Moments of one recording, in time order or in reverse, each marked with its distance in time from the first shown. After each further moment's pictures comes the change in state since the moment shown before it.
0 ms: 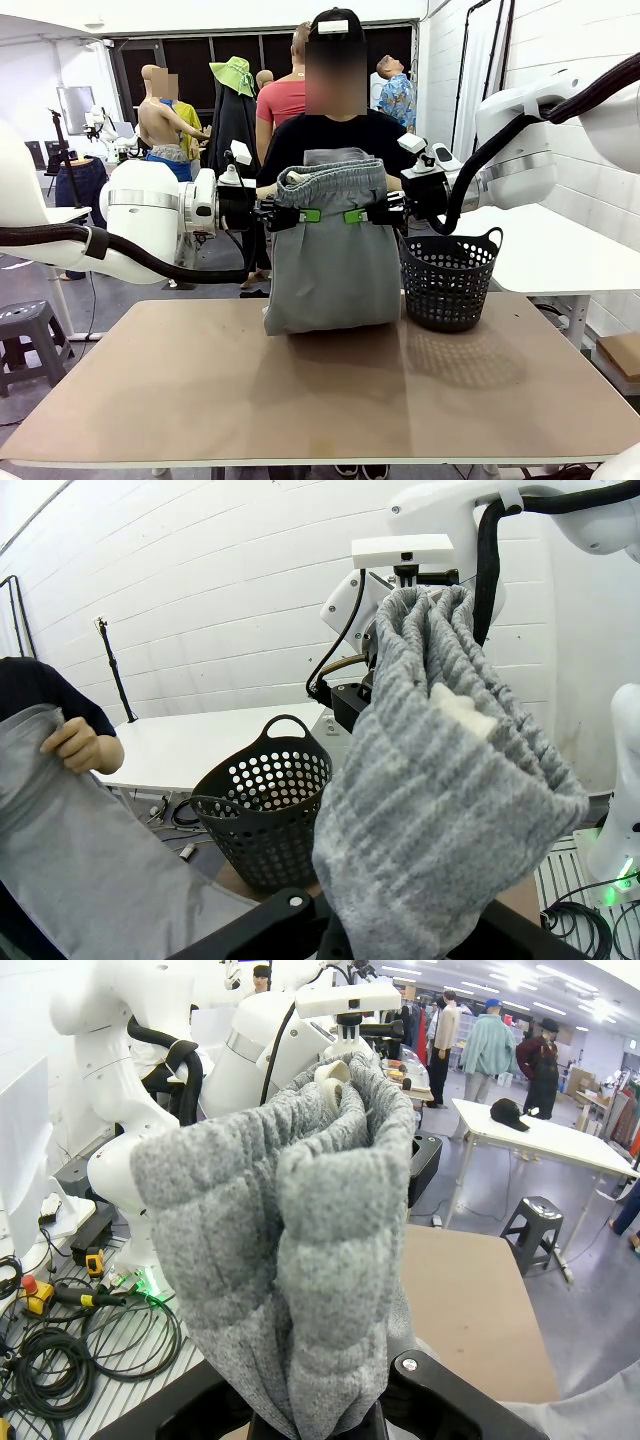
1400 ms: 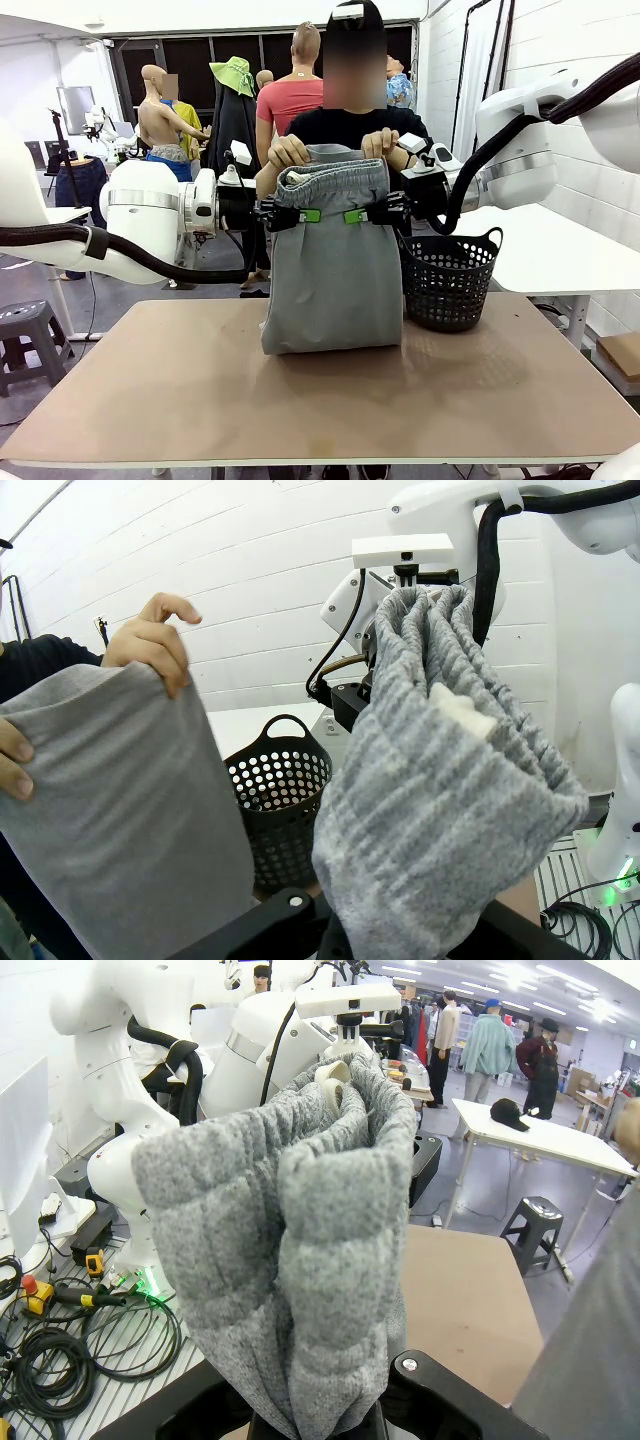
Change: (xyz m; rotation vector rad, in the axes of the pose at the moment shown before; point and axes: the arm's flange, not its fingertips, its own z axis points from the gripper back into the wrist) left arm 0.000 0.000 0.000 0.000 0.000 0.000; right arm 0.000 0.000 0.000 0.000 0.000 0.000
